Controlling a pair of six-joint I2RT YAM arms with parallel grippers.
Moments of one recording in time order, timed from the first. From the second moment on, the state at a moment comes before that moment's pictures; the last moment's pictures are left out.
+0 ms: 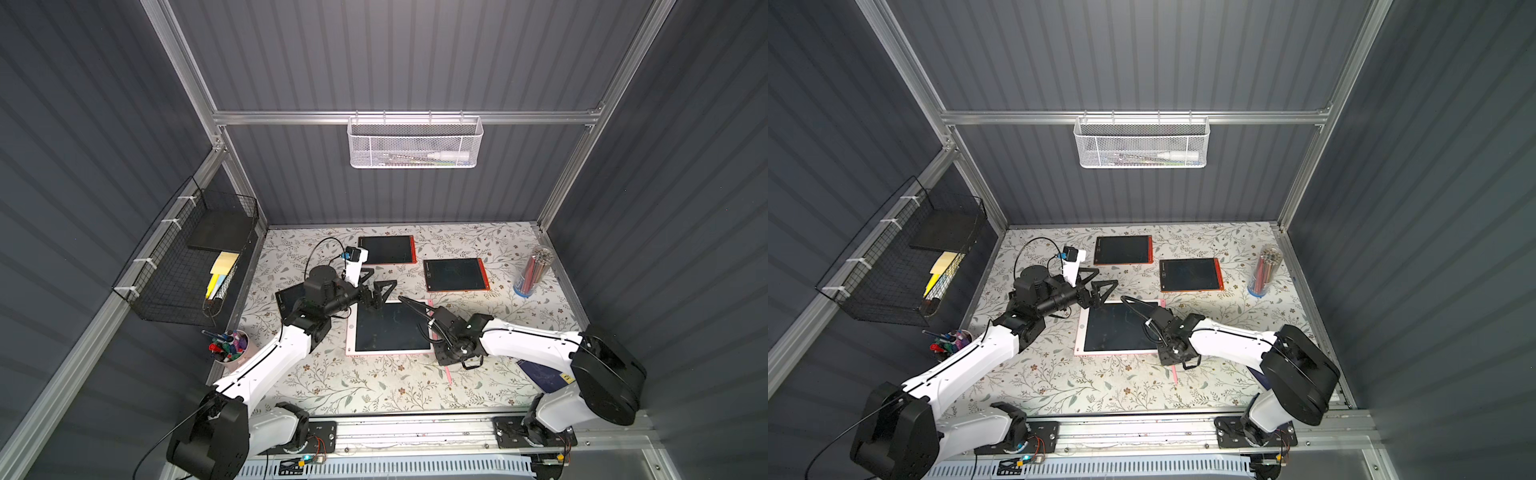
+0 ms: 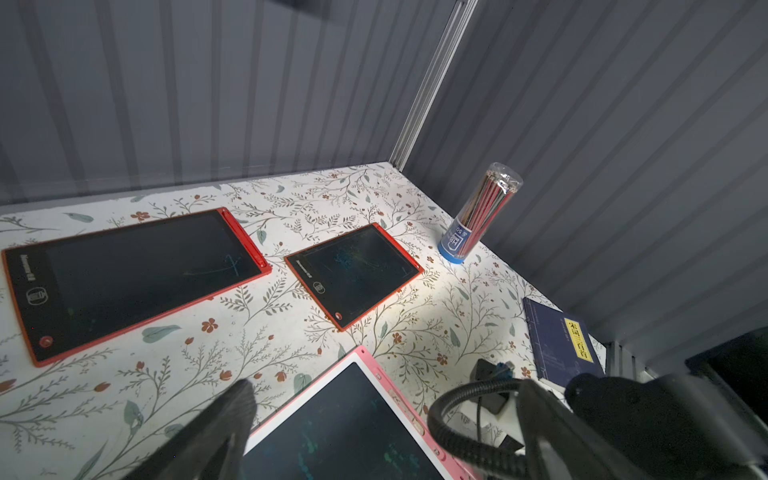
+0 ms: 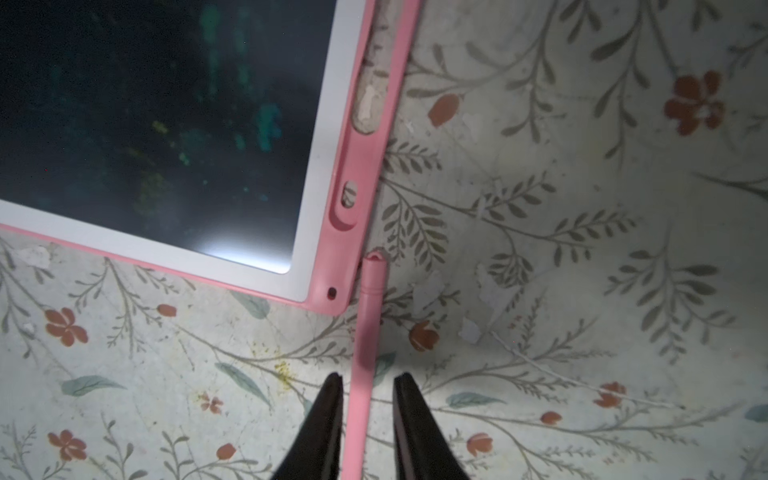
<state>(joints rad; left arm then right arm) -0.44 1.19 0.73 0.25 0.51 -0.25 0.87 1.53 0.84 -0.66 0.10 0.59</state>
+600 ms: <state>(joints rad) -0.44 1.16 0.74 0.18 0.53 -0.30 0.87 1.60 0.85 -0.66 0.14 0.61</state>
